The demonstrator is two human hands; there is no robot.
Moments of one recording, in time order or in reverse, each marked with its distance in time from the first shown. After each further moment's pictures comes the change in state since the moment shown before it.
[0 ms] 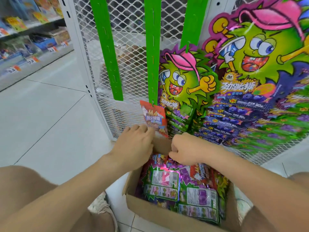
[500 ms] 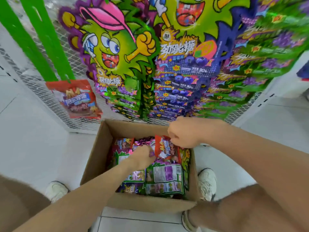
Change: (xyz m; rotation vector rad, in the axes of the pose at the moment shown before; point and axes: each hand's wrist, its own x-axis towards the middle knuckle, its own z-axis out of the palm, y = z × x) left_hand 0.068 0.133 0.219 -0.674 -0.638 -0.137; right_hand -0.050 0.124 0.005 -0.219 -0.121 0.061
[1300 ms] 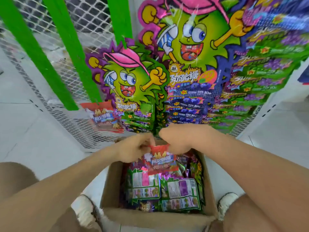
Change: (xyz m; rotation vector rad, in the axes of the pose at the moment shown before) left_hand -0.085 0.023 -0.165 -0.052 -0.025 0.387; right_hand 0.007 -0.061 -0.054 -0.028 0.033 0.000
